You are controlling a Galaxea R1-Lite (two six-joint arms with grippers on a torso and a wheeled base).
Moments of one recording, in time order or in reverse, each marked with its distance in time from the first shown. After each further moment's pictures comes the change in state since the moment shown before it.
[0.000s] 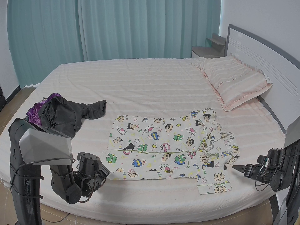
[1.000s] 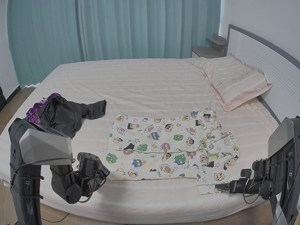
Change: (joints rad) left arm 0.000 0.000 -0.001 -0.001 -0.002 0.000; right arm 0.191 0.156 0.047 -0.040 0.056 -0.095
